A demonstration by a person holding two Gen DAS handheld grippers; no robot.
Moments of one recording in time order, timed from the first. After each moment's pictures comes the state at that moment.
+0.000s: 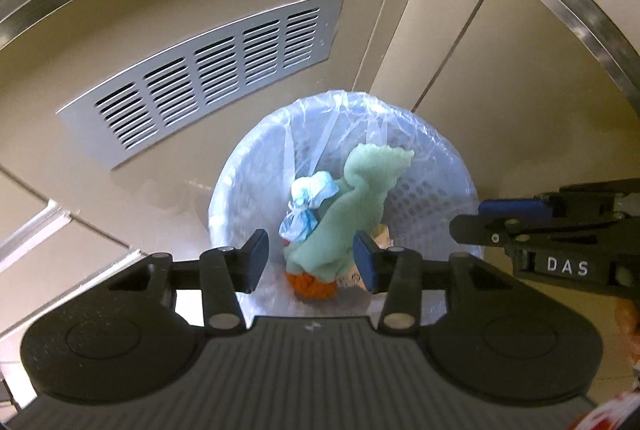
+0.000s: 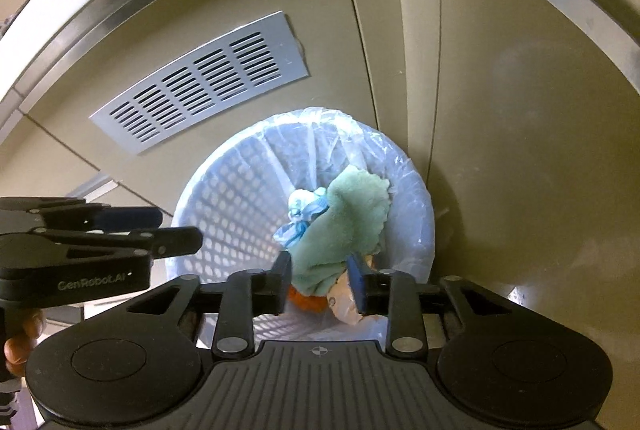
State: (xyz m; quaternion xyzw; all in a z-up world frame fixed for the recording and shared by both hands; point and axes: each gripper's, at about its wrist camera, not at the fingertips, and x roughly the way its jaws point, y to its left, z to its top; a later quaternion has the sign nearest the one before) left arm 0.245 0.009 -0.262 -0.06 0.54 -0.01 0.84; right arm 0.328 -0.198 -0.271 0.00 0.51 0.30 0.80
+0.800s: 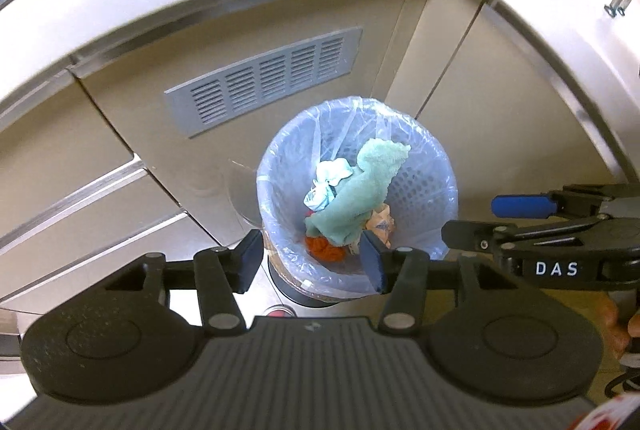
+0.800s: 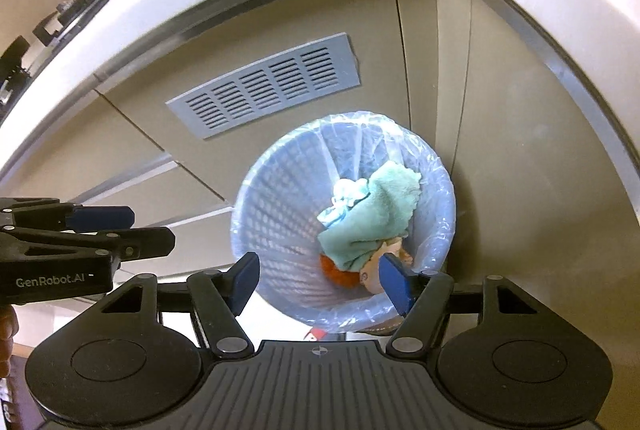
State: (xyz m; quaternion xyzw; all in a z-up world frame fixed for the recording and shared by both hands) left arm 0.183 0.004 -0.172 -0.07 0.53 0.05 0.84; right arm 0.278 -0.207 -0.211 -0.01 0.51 0.34 0.79
